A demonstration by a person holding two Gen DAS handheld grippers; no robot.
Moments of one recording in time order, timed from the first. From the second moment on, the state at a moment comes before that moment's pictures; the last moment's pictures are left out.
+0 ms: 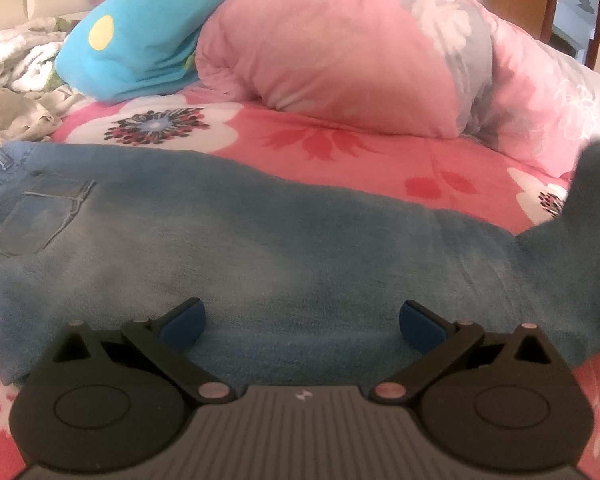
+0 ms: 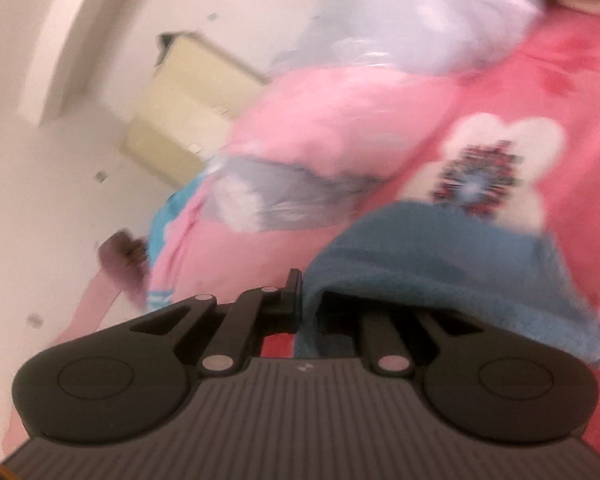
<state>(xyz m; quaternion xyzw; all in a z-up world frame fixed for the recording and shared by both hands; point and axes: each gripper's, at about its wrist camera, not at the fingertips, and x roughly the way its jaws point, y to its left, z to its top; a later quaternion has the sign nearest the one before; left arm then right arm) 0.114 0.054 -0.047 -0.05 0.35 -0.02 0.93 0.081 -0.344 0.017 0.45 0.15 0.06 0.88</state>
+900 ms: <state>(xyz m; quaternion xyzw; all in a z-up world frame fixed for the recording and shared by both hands) 0.084 0.146 -0.034 -0.23 0.30 -0.03 0.93 0.185 -0.118 0.096 0.24 0.18 0.30 0.91</state>
